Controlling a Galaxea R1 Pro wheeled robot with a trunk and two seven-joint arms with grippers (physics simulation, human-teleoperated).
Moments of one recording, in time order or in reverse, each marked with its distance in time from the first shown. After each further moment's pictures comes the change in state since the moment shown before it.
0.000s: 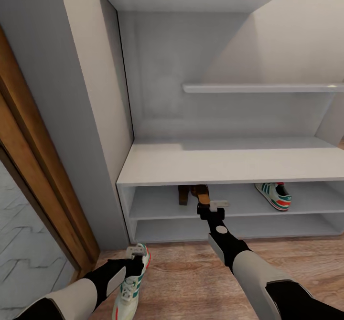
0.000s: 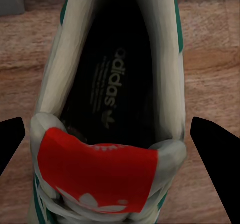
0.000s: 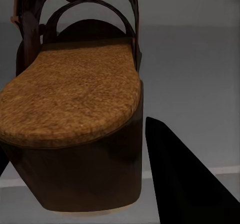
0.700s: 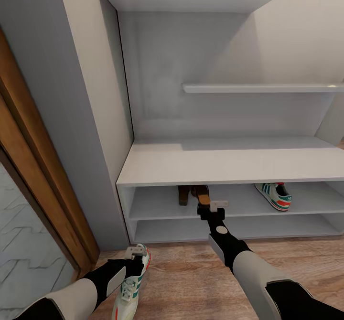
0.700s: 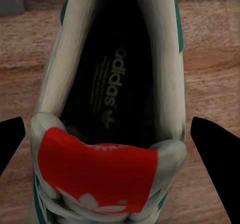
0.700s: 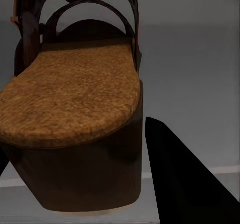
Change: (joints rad) left arm 0.000 0.000 -0.002 0.000 0.000 0.003 0.000; right arm 0.000 -0.001 -0.001 0.003 0.000 0.000 0.000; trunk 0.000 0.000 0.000
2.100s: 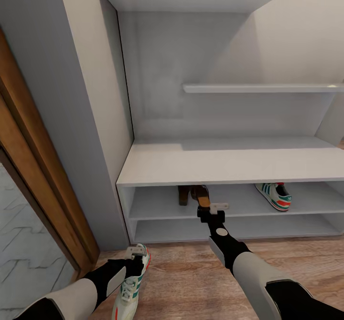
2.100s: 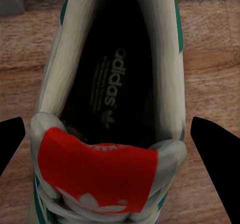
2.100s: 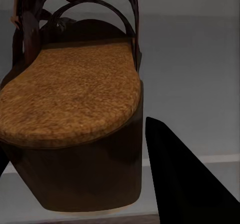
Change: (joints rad) left arm 0.000 0.000 -0.002 0.000 0.000 0.000 0.000; right arm 0.000 -0.001 0.002 0.030 0.000 -0.002 0.000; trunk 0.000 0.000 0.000
